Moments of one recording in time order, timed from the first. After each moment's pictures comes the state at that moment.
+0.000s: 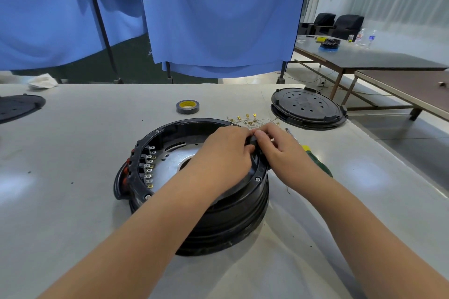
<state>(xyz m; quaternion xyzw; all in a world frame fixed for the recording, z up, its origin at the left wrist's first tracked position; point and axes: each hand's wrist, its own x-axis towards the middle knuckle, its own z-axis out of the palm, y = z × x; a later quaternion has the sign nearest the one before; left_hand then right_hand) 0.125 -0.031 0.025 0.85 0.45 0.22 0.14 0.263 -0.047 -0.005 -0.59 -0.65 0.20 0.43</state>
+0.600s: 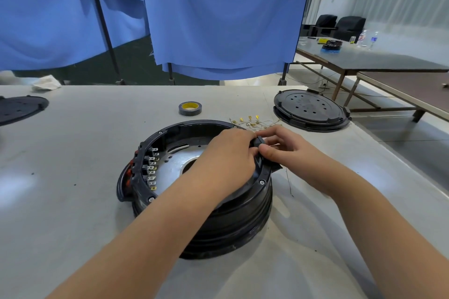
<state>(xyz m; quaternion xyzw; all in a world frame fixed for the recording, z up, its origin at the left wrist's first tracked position) 0.125 -0.033 0.027 0.86 0.45 0.21 0.14 0.285 -0.049 0.003 -0.54 -0.63 0.39 0.40</state>
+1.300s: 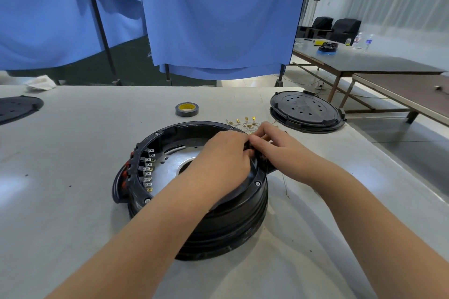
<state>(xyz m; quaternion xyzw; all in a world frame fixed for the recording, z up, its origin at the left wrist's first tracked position) 0.126 -0.032 0.027 0.86 0.45 0.20 0.13 0.274 -0.039 0.009 -0.60 -0.66 0.29 0.35</state>
